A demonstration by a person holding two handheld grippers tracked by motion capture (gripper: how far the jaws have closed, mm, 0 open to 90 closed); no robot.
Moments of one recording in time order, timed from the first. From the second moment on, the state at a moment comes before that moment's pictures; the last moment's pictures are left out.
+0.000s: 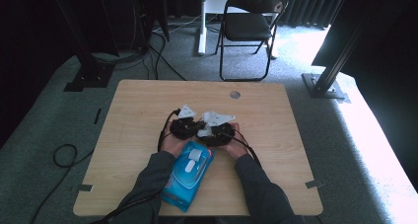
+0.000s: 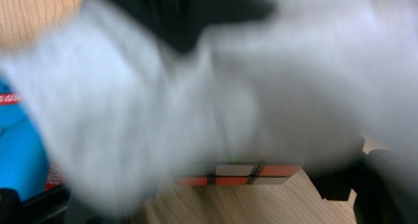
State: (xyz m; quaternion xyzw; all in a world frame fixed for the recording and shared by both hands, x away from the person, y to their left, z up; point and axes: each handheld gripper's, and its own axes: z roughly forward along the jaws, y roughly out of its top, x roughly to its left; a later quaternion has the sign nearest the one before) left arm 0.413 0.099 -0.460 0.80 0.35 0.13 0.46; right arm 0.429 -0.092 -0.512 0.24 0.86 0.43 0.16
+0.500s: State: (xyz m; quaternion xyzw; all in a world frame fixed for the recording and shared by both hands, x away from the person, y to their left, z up) left arm 0.424 0.131 -0.464 0.79 0.40 0.16 0.45; right arm 0.426 -0.090 -0.510 0.23 0.86 0.43 0.16
